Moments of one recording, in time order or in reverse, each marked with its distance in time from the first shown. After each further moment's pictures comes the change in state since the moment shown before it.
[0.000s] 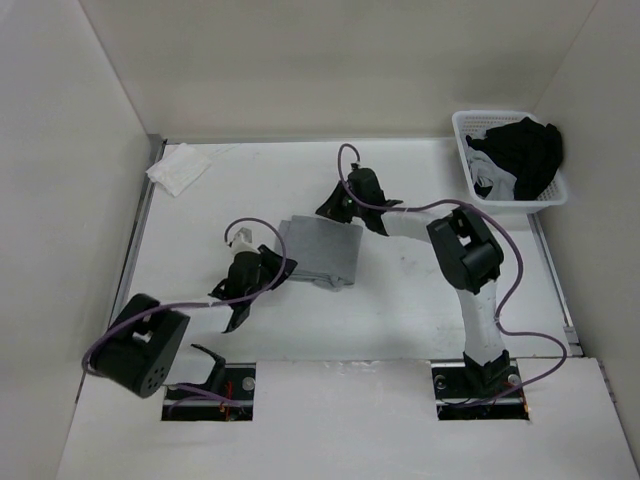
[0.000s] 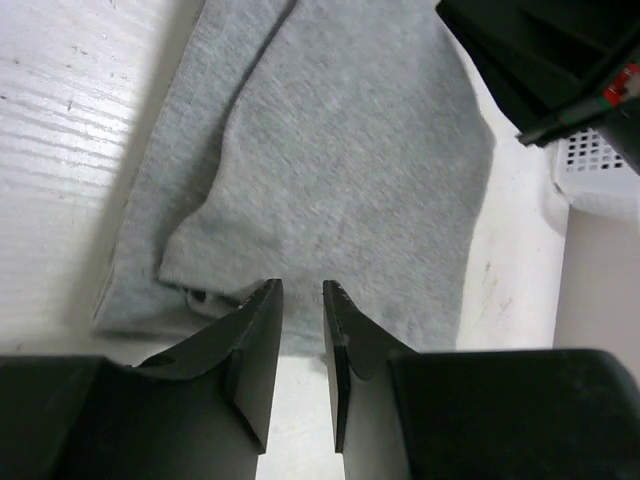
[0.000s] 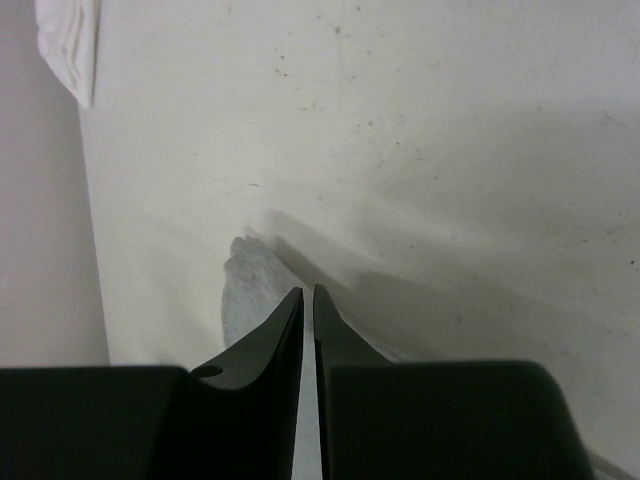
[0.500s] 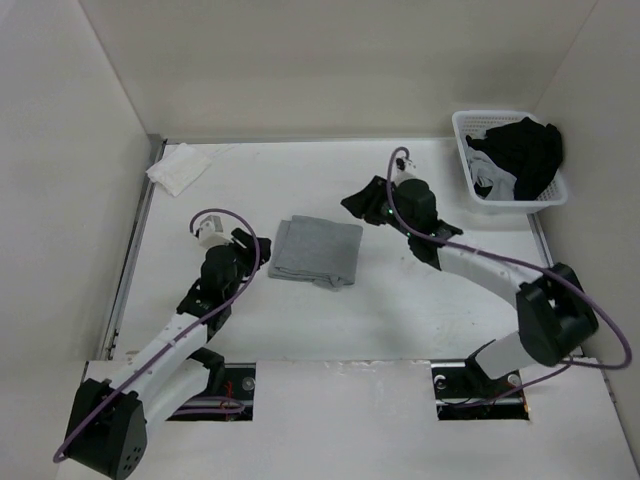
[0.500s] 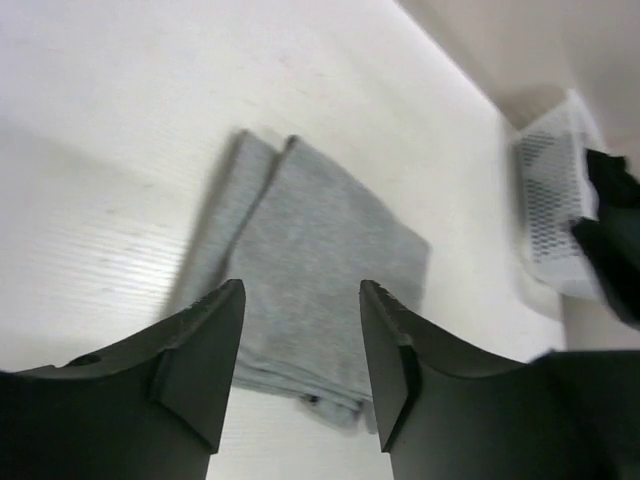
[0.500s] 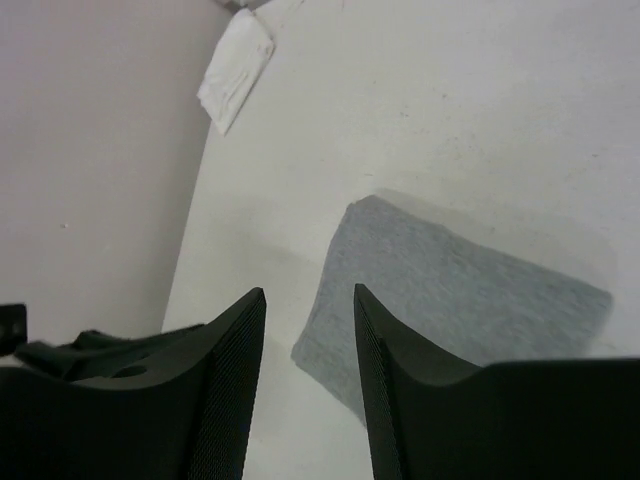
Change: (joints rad) left arm 0.077 -0.519 0.083 -0.427 -0.177 0.179; right arm 0.000 -0.594 -0.406 0.089 0.094 -0.091
